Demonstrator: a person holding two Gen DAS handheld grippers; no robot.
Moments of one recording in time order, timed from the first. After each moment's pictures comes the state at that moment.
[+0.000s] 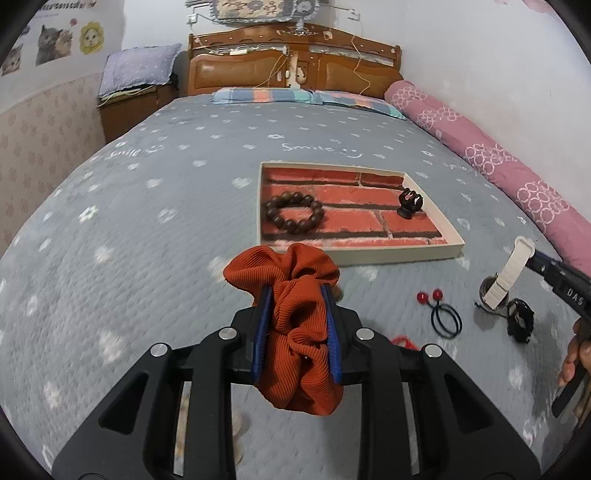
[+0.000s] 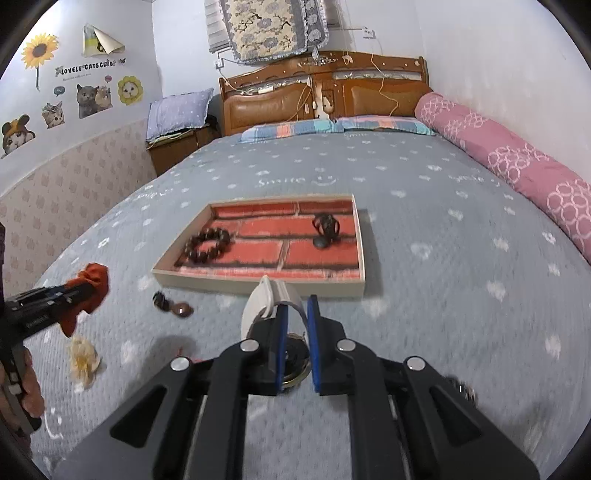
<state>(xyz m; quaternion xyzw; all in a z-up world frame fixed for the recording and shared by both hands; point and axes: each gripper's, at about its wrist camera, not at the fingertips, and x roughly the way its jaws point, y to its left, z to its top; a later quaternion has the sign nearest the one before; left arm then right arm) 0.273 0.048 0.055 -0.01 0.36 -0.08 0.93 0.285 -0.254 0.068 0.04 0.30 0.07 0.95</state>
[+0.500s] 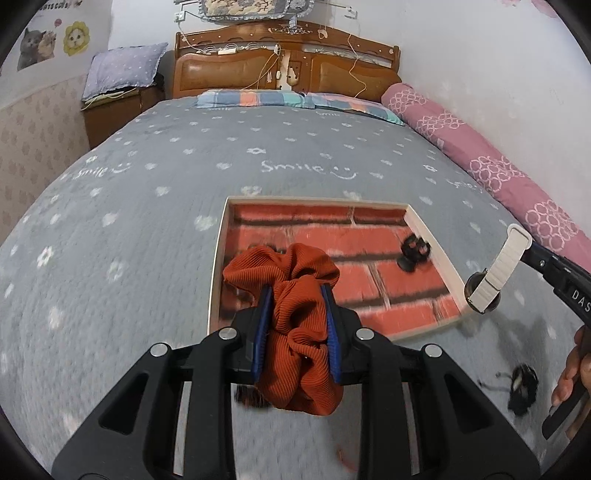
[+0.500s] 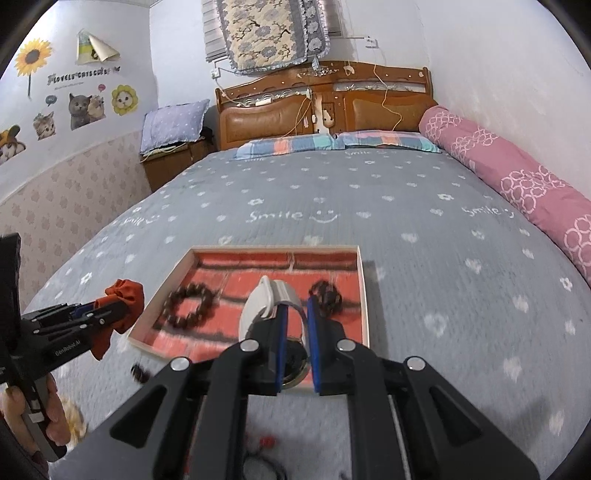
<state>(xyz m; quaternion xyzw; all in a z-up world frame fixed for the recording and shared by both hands) 0.395 0.004 0.063 -0.02 0.36 -0.09 0.93 0.391 -0.253 0.096 0.05 0.28 0.07 0.96</state>
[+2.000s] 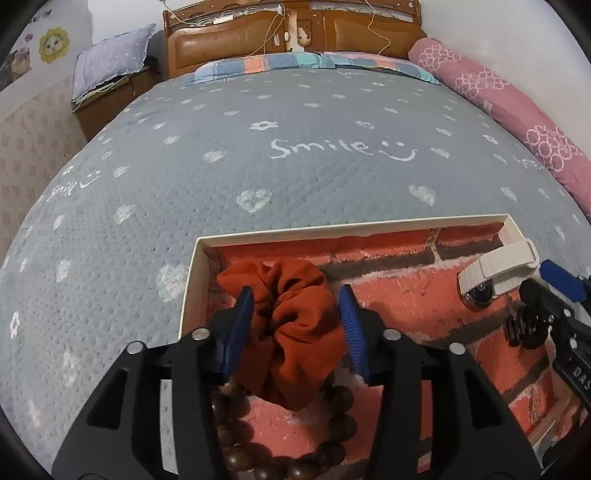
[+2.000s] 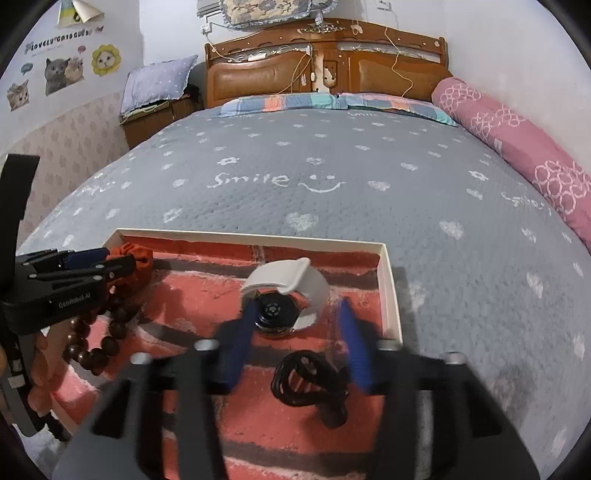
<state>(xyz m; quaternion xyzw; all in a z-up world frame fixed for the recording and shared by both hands) 0.577 -0.023 -0.003 0.04 0.42 -0.04 0.91 0.548 -0.236 0.012 0.01 0.35 0.06 0.94</state>
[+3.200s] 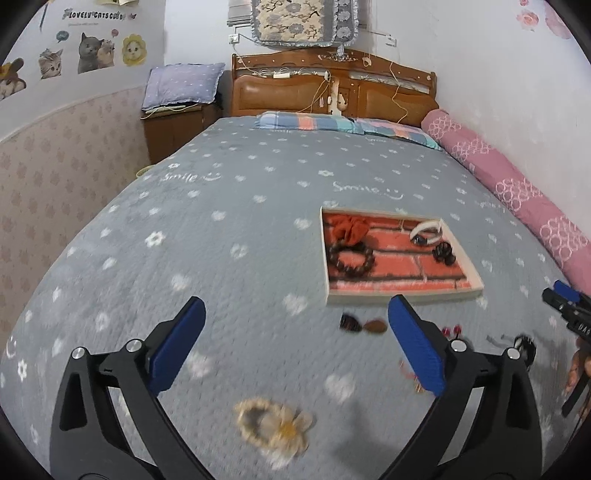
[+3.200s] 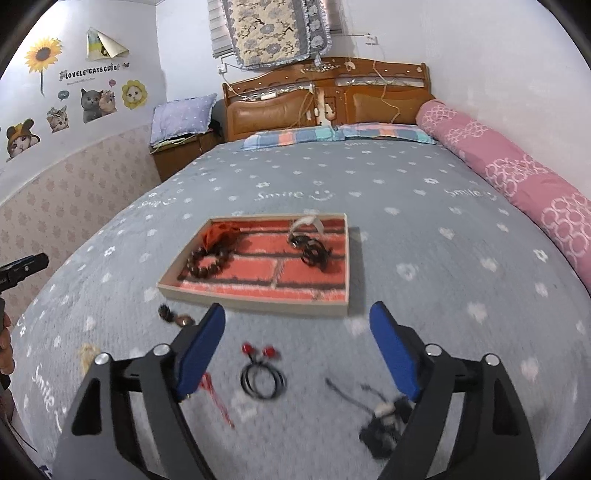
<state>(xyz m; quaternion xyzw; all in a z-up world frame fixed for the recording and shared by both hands) 0.235 0.113 0.129 -0.02 0.32 0.00 0.95 0.270 -0.285 0.098 0.04 0.30 0.08 0.95</state>
